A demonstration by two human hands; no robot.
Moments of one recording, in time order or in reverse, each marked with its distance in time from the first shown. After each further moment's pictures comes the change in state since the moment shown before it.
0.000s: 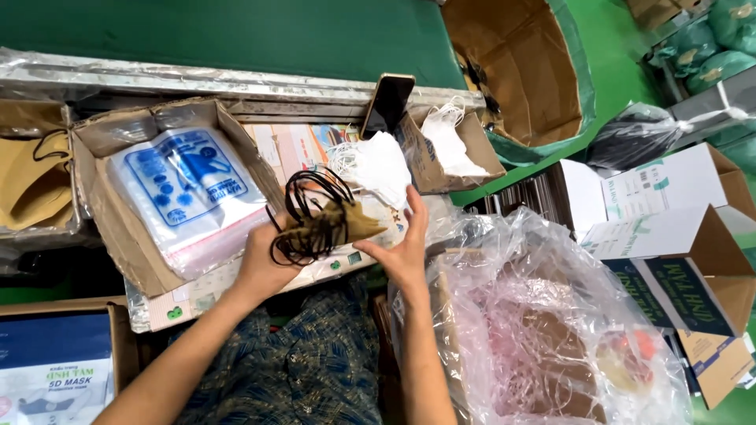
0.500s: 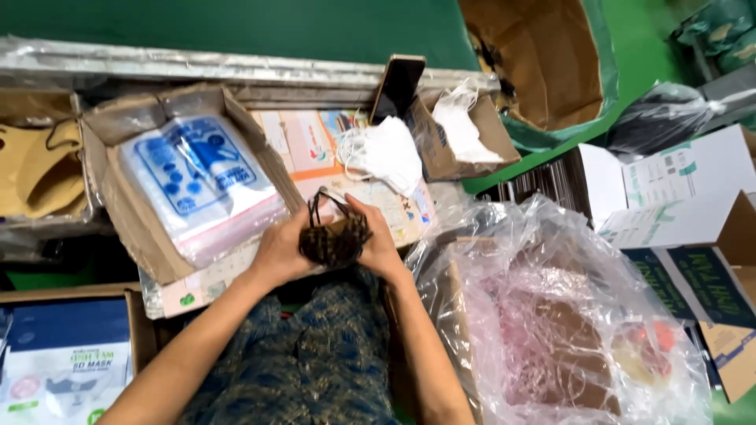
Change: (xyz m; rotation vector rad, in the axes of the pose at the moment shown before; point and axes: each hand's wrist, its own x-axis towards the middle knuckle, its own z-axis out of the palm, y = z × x) left_hand 0.004 -0.019 0.005 0.334 -0.192 0.025; right_hand -0.021 0.055 0.049 0.075 -0.396 -0.203
